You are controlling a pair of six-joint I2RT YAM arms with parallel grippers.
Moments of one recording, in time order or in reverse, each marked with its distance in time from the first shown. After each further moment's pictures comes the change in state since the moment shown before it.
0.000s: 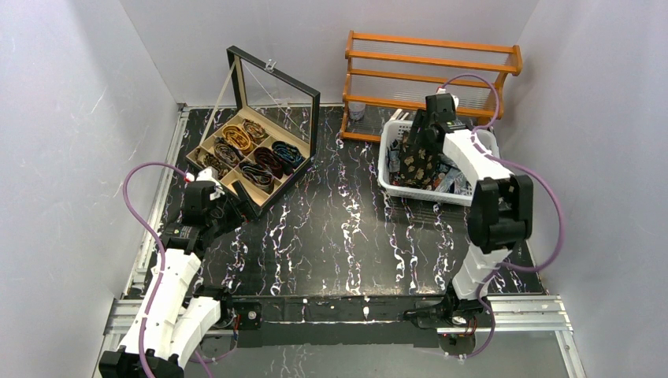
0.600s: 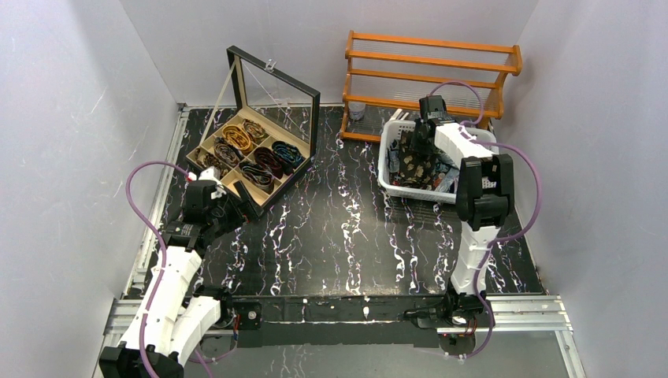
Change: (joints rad) left arm 0.000 0.020 -0.002 0.007 0.020 0.008; right arm -0.032 0.282 0.154 -0.033 -0.093 -0.059
